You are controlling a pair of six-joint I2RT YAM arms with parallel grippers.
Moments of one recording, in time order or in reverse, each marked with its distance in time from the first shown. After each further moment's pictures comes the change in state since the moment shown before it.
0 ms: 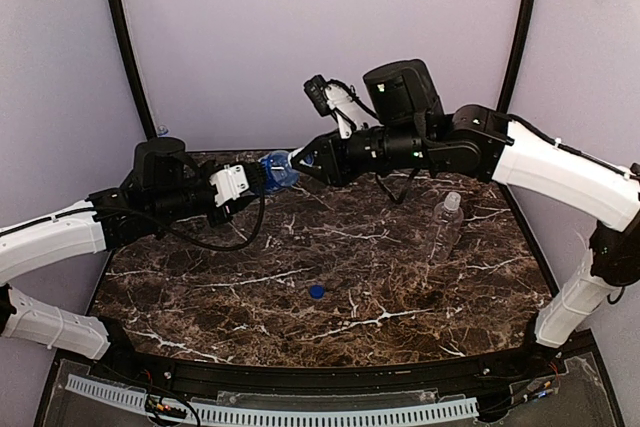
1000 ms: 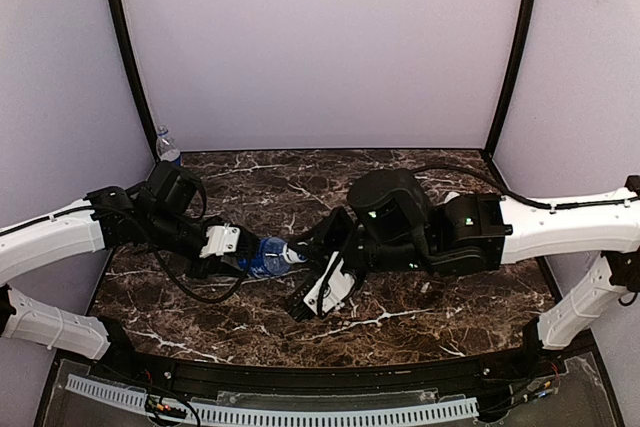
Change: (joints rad) left arm 0.005 -0.005 0.009 -0.567 0.394 0.117; right arm 0.269 -0.109 -0.397 0.179 0.212 -1.756
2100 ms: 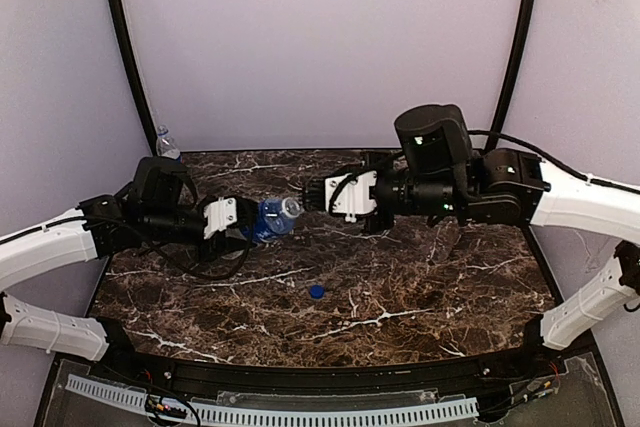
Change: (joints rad) left arm 0.002 -0.061 -0.054 0.246 -0.105 -0.186; right arm -0.131 -0.116 0.065 -0.031 -0.036 0.481
